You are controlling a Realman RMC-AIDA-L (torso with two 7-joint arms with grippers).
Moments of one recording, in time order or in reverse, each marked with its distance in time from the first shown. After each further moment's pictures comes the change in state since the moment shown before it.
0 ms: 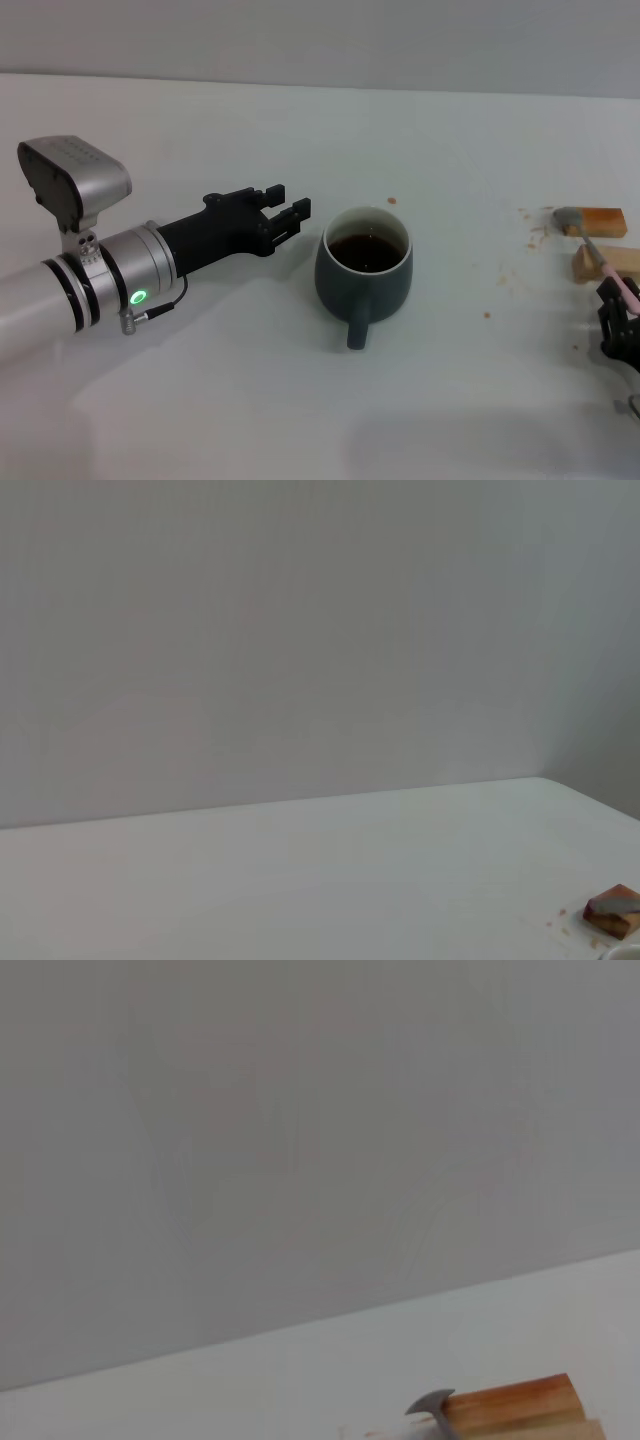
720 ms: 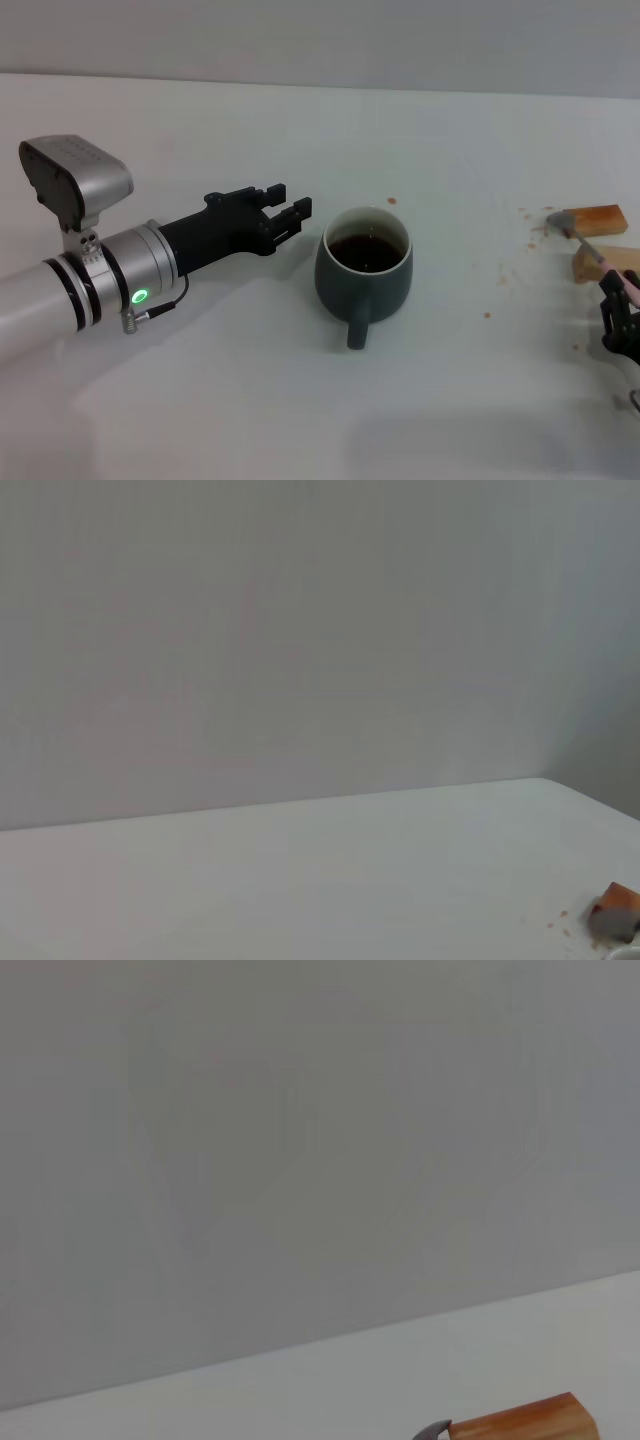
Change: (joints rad) left arm -0.002 -0.002 -0.002 0.000 0.000 -0.002 0.001; right arm 0.003 0.000 0.002 0.000 0.000 -0.024 0.000
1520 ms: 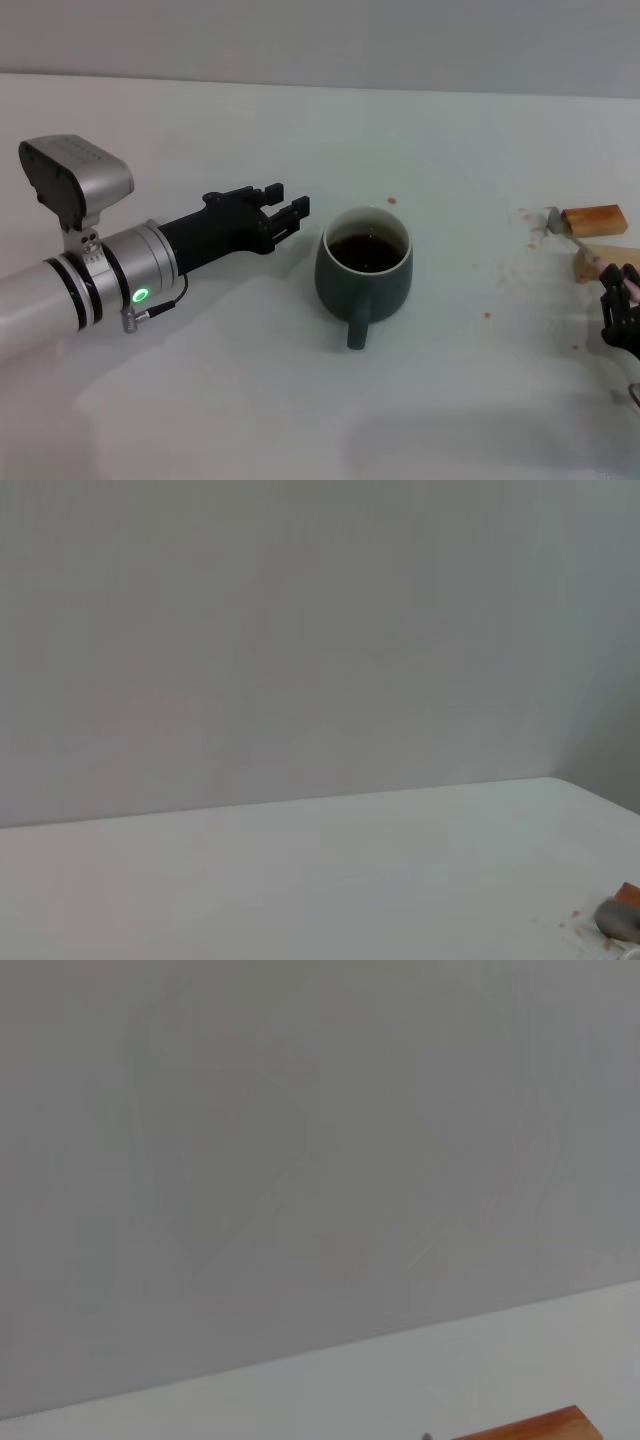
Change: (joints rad) left arm -0.002 -0.003 -0.009 0.002 0.000 -0.014 0.002; right arm 0.011 -0.001 0.006 0.001 0.000 0.000 0.000
